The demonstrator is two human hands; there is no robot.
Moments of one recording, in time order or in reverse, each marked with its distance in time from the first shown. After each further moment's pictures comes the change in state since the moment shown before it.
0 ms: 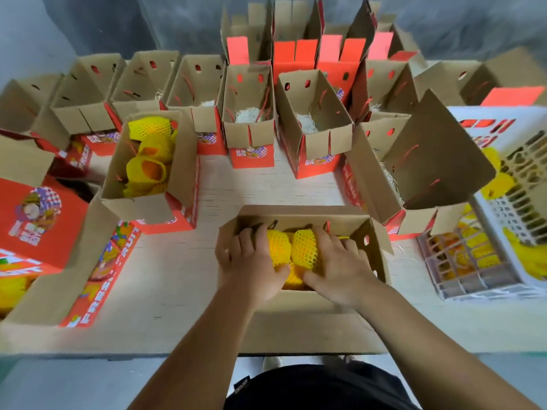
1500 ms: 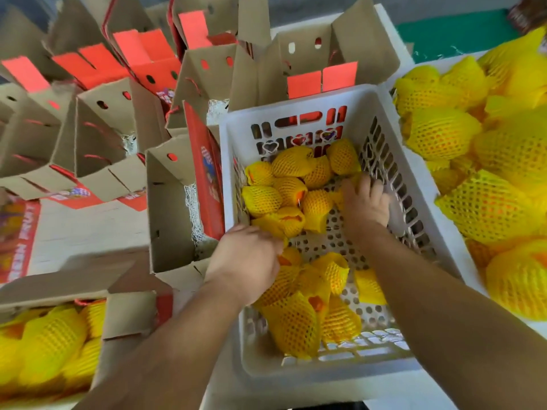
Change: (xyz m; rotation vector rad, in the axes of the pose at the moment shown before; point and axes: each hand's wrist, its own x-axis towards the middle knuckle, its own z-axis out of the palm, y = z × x) left_hand 0.120 0.462 0.068 0.445 0.026 0.575; right_hand 0.131 0.521 -0.162 -0.387 0.231 0.386
